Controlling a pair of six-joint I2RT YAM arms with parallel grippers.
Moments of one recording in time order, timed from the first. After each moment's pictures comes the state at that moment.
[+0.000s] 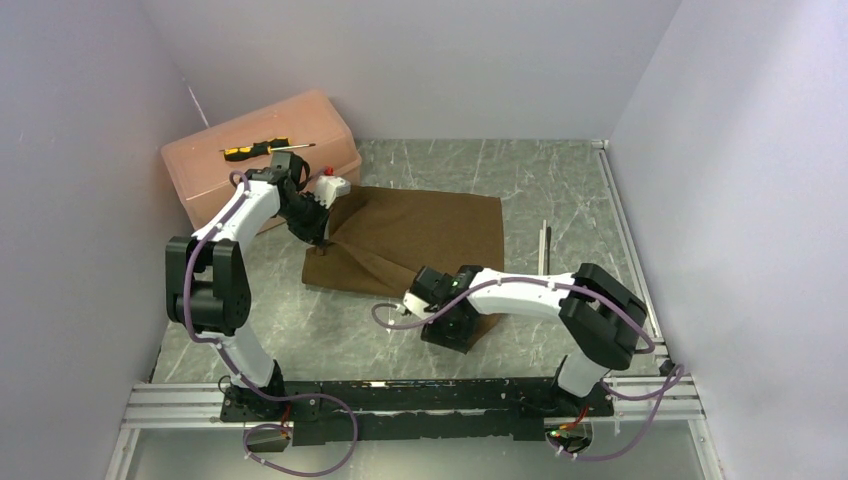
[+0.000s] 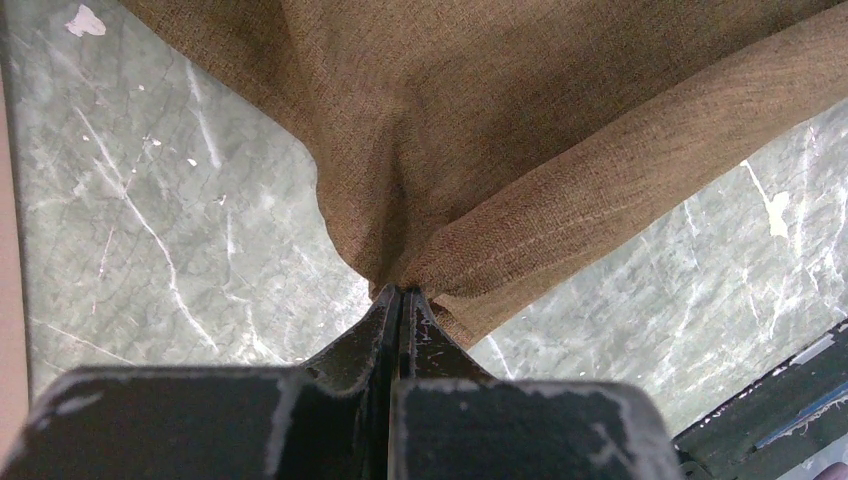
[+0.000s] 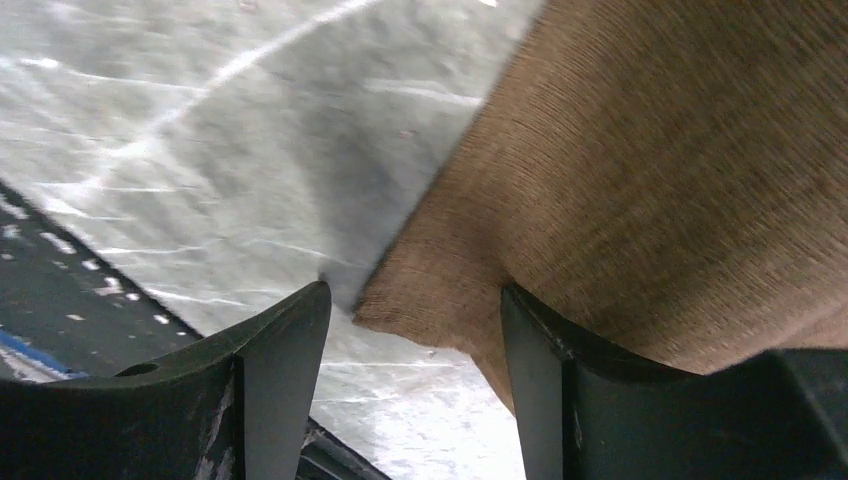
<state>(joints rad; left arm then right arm) -0.10 1.73 1.35 -0.87 0.37 0.55 1.05 1.64 0.95 -0.76 0.01 -0.22</state>
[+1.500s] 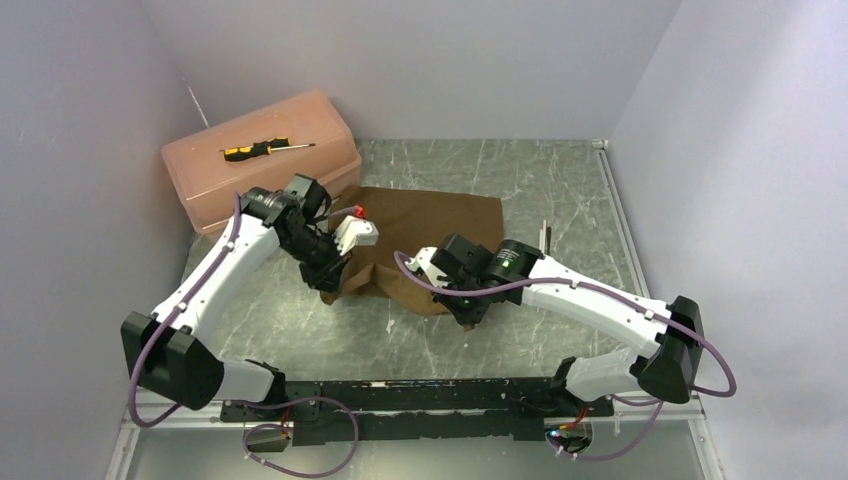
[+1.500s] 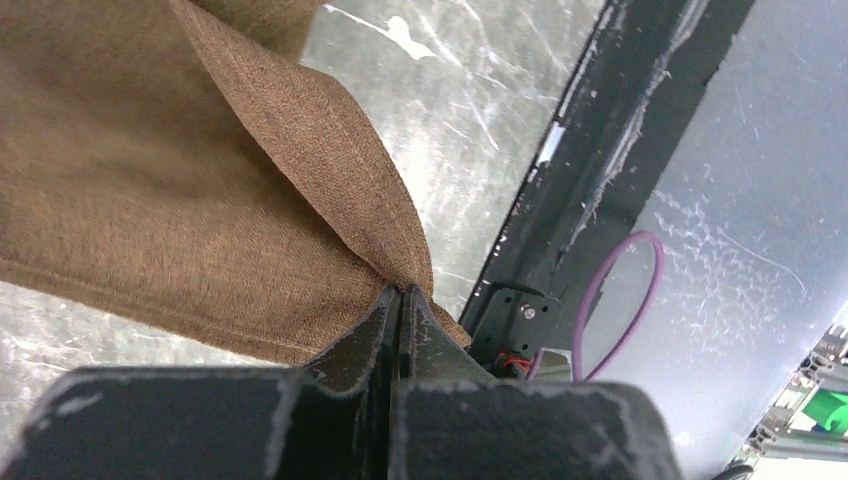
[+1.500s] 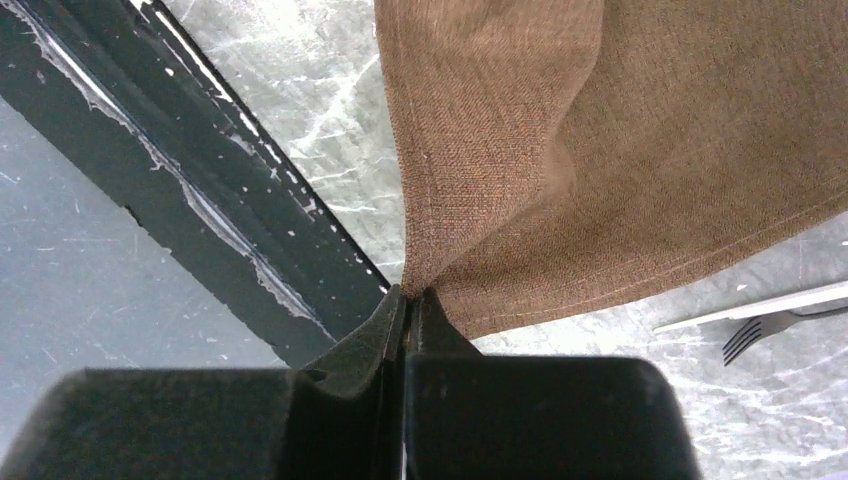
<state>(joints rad) -0.36 1.37 1.30 -1.31 0.53 0.67 1.00 1.32 1.17 -1.04 -0.05 0.04</state>
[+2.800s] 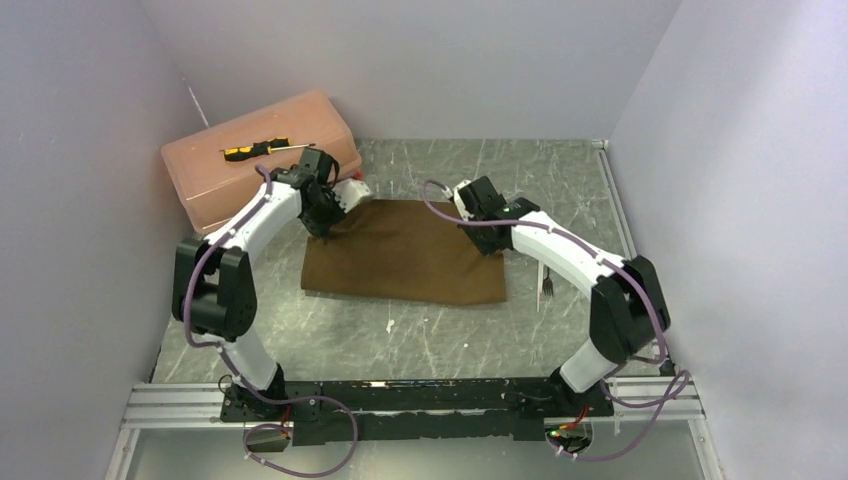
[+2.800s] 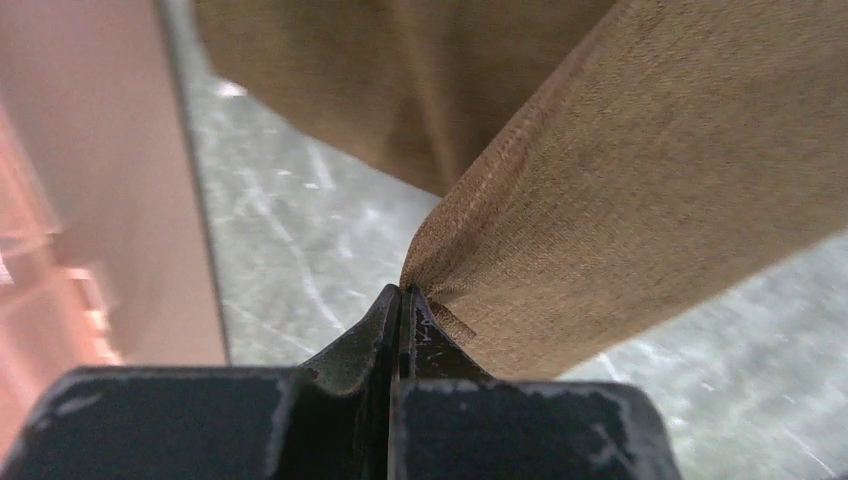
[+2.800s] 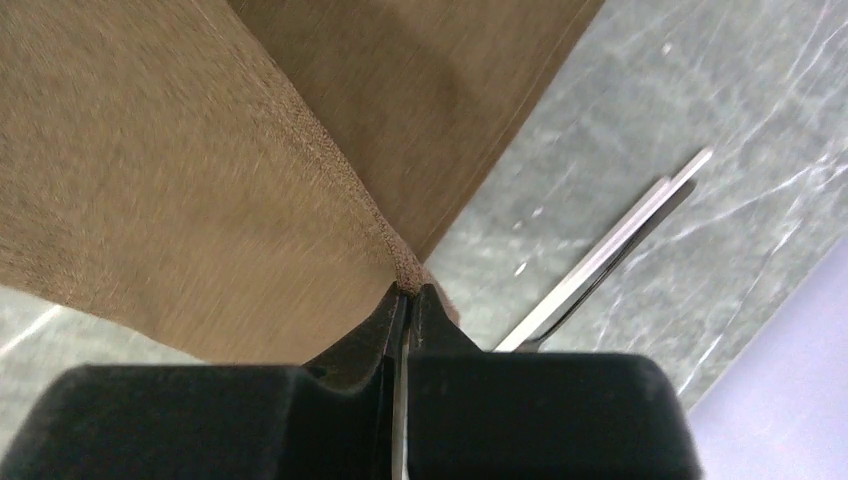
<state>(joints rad) -0.29 1.69 1.36 -0.85 0.08 0.67 0.57 1.56 1.18 -0.69 0.25 -0.13</state>
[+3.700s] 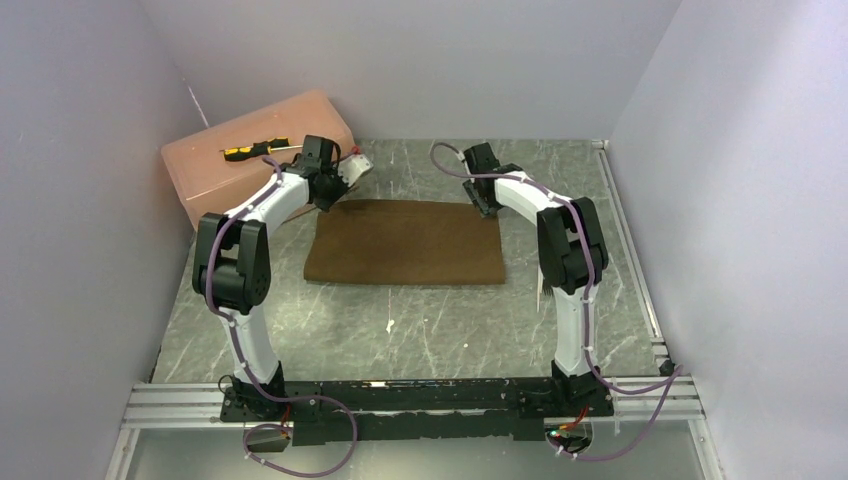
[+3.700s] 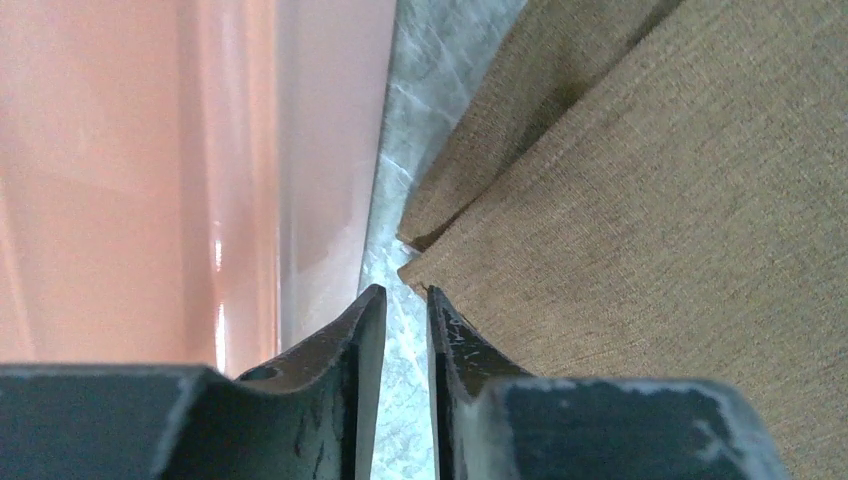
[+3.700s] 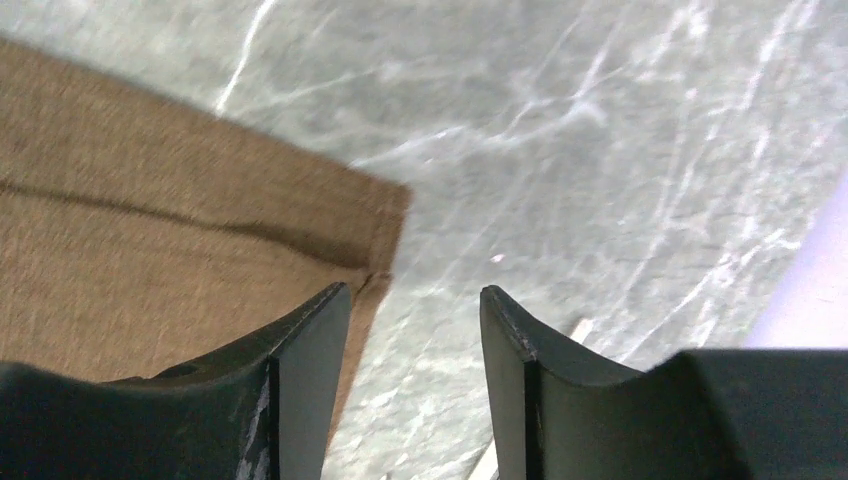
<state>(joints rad) -0.22 1.91 1.46 -0.47 0.02 0.67 0.36 2.13 1.61 -0.55 0.35 -0.19</state>
